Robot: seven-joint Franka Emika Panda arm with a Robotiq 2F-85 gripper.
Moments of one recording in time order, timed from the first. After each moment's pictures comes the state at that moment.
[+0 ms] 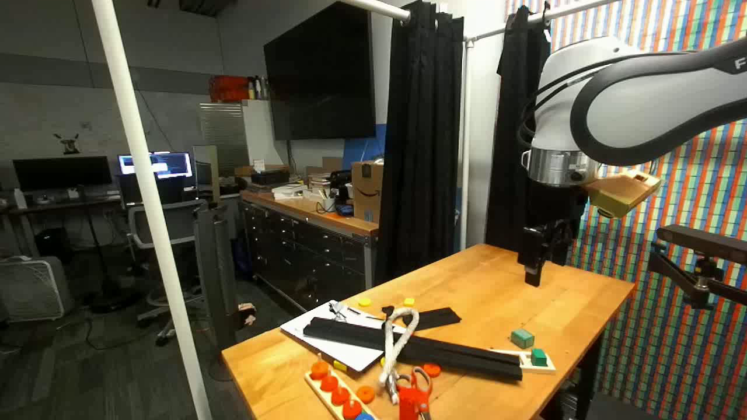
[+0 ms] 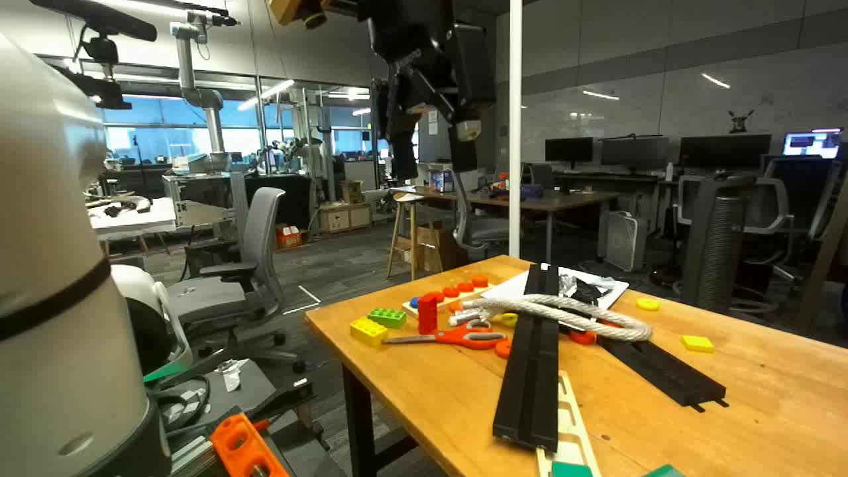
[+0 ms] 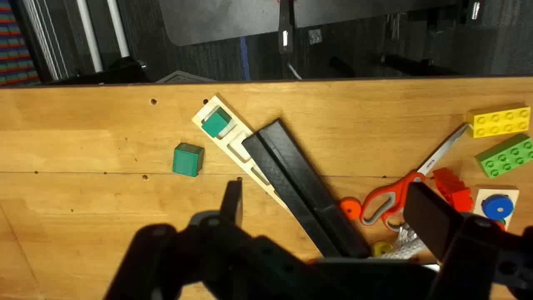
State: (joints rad) arm -0.12 -0.94 0.00 -2.81 -0.15 1.95 0.03
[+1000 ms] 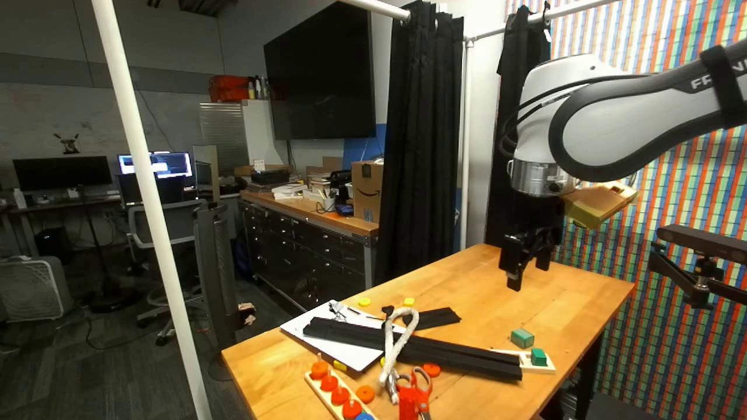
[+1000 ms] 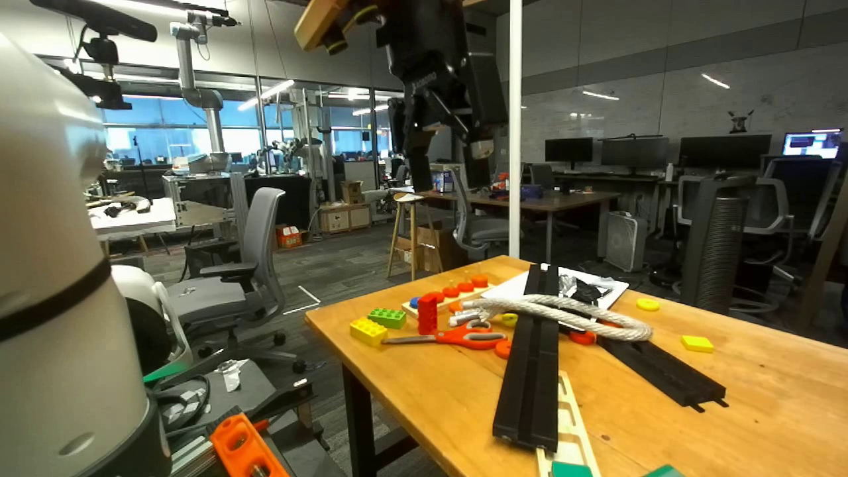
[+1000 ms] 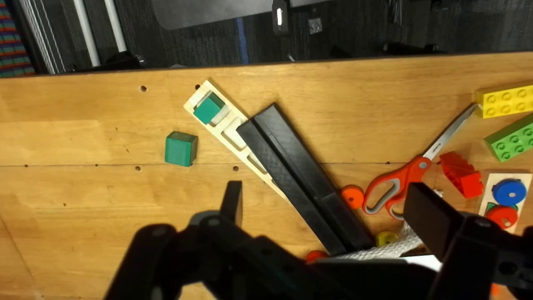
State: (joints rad) arm -0.12 -0.84 0.01 -2.80 -0.15 2.05 0.08
